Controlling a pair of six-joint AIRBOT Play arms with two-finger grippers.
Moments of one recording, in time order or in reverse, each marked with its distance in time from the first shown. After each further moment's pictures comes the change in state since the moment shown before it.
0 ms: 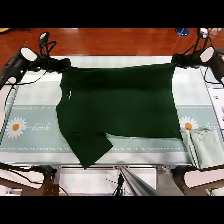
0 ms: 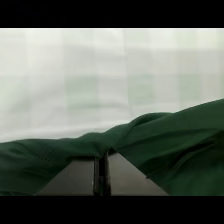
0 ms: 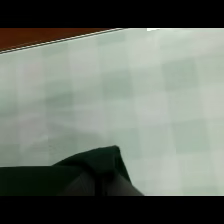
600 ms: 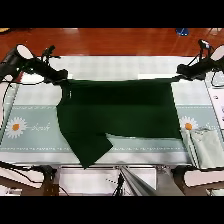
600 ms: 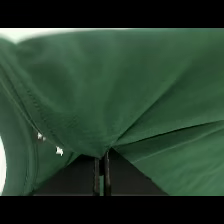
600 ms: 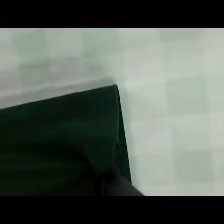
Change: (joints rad) left arm 0.037 -0.018 0.051 0.123 -0.463 -0.064; right arm -0.069 0.044 -0.001 0.007 0.422 -0.012
